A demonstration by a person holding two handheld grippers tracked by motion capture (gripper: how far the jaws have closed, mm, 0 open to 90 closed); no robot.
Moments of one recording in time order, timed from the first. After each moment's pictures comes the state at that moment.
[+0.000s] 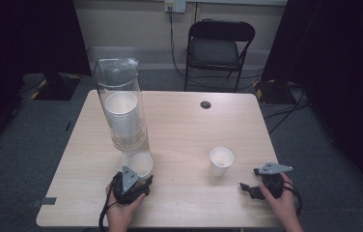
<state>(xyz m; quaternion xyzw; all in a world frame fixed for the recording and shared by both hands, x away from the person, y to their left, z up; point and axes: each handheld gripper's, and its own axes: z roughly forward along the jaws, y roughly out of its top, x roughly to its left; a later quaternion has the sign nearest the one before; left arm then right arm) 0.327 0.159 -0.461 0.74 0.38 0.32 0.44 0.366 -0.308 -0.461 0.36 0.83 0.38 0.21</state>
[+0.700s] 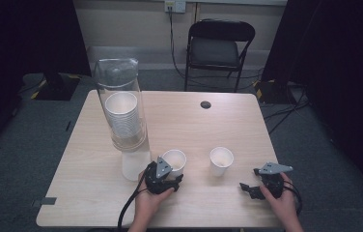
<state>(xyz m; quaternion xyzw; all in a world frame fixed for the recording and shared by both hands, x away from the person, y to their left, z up) 0.367 0.082 -0.455 0.80 0.33 0.23 0.45 0.366 -0.308 -0.461 0.36 0.83 0.38 0.21</state>
